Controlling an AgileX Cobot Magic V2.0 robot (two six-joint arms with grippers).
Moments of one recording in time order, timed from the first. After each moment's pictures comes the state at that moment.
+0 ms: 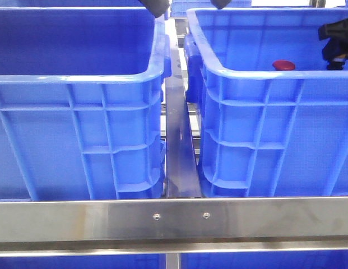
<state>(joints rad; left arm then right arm) -0.73 1.62 -1.61 -0.20 1.04 0.26 -0.15 1.85 -1.27 1.32 0.17 -1.37</state>
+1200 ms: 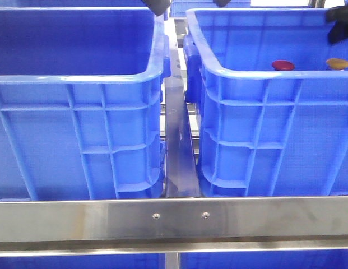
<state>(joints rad) -0.73 1.62 -1.61 -0.20 1.03 0.26 -0.16 1.74 -1.24 1.33 0.17 -1.37</state>
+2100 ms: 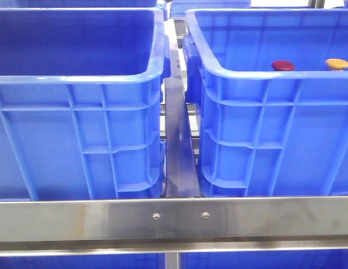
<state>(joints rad) -0.73 1.62 -1.61 -0.20 0.93 0.26 -0.17 0.70 -0.52 1.33 0.16 -1.38</state>
